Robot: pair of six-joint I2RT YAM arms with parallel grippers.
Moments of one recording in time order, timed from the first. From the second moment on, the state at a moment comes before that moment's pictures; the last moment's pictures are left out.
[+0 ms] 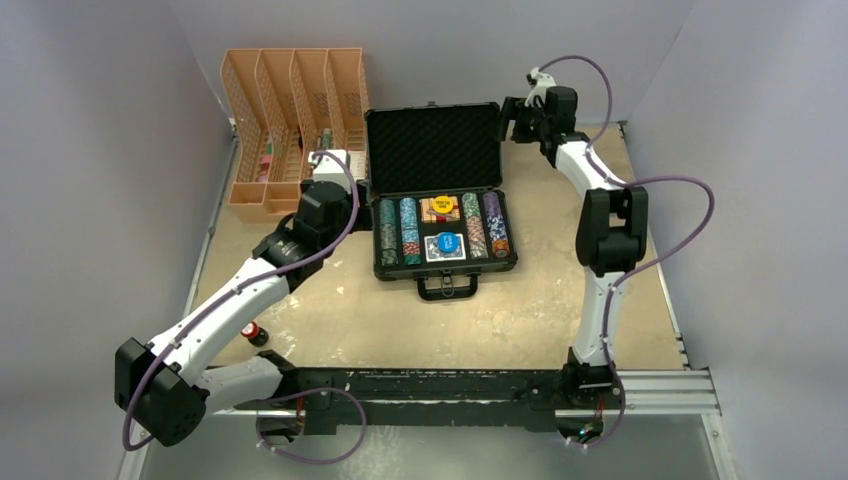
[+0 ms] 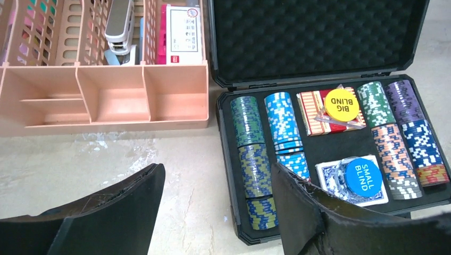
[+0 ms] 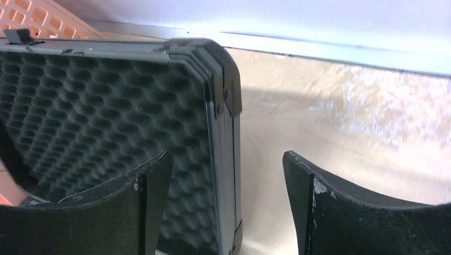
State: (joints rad) left arm -0.57 1.12 0.95 -0.28 -0.42 -0.33; right arm 0.07 2.13 1.75 -0.05 -0.34 0.23
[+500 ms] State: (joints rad) left arm -0.57 1.12 0.94 -0.24 -0.37 -0.31; right arm 0.08 2.24 1.87 -0.07 -0.39 0.06
